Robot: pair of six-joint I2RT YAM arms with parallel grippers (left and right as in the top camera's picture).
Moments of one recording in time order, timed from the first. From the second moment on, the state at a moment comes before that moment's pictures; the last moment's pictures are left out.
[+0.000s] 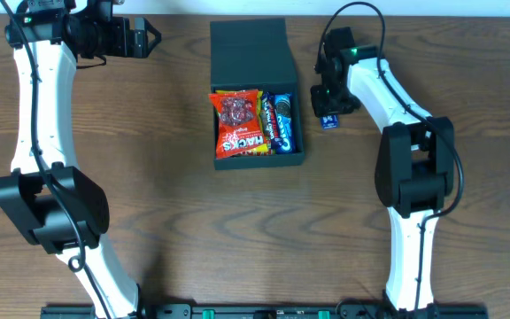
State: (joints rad) left arm 0.15 2.04 2.06 -0.98 0.57 0.19; right arm 0.21 2.35 1.94 -1.03 -0.03 0.08
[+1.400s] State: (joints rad) left arm 0.13 2.16 2.08 -0.82 0.63 -0.09; right arm 0.15 2.32 2.29 -0.98 -0.17 0.18
